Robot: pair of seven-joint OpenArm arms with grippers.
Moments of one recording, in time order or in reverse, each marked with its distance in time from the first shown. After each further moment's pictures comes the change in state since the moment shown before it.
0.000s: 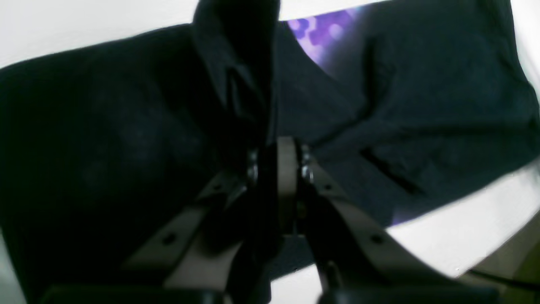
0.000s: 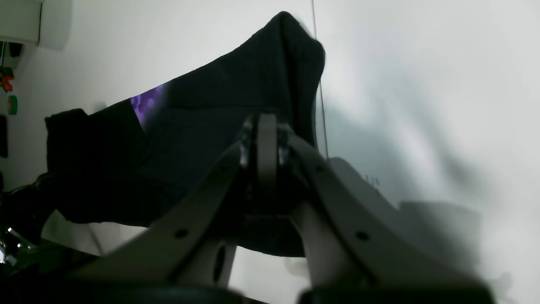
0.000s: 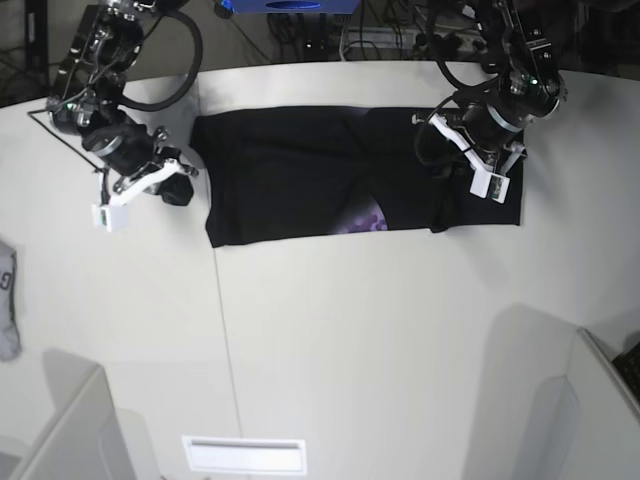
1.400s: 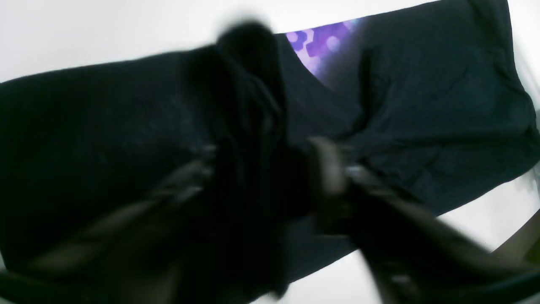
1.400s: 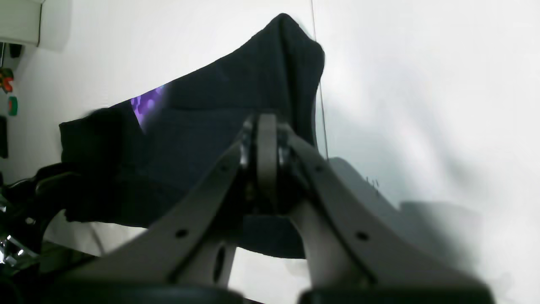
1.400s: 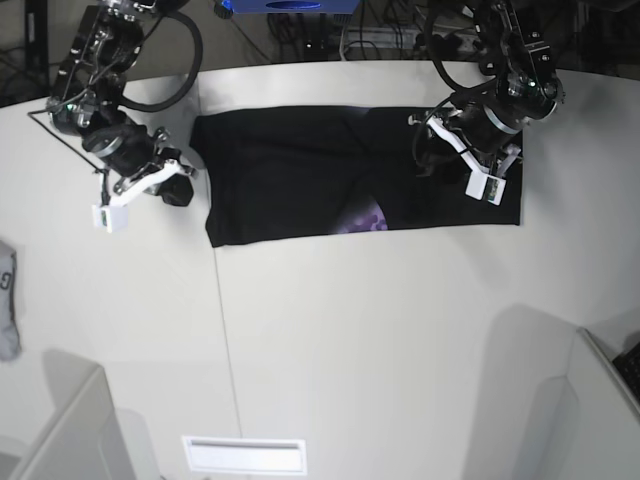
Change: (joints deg) left arm -0.1 0.0 1.0 -0.3 -0.2 0.0 0.0; right arm 0.2 0.0 0.0 -0.1 0.0 0.0 0.0
